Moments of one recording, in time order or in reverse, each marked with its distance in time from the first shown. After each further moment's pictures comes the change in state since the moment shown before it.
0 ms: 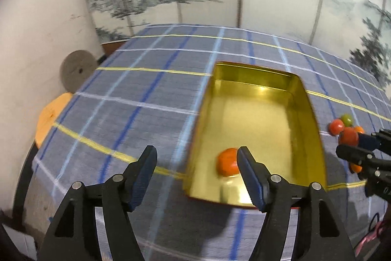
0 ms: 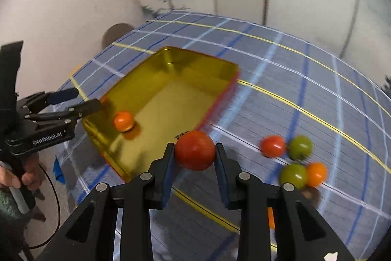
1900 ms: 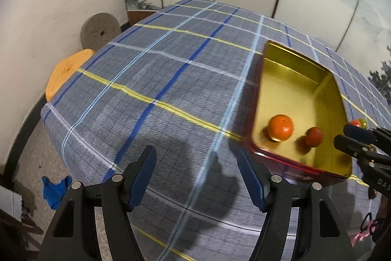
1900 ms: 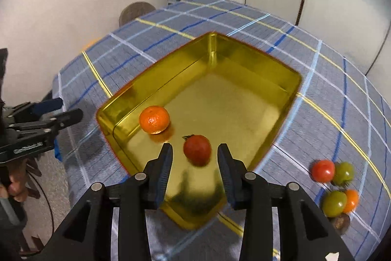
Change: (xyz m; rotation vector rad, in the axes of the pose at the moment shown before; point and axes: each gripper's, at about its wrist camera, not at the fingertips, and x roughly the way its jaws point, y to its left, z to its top) left arm -0.004 0.057 -0.046 -0.174 0.098 0.020; right arm 0.039 0.054 0.012 -0.118 0.069 0.035
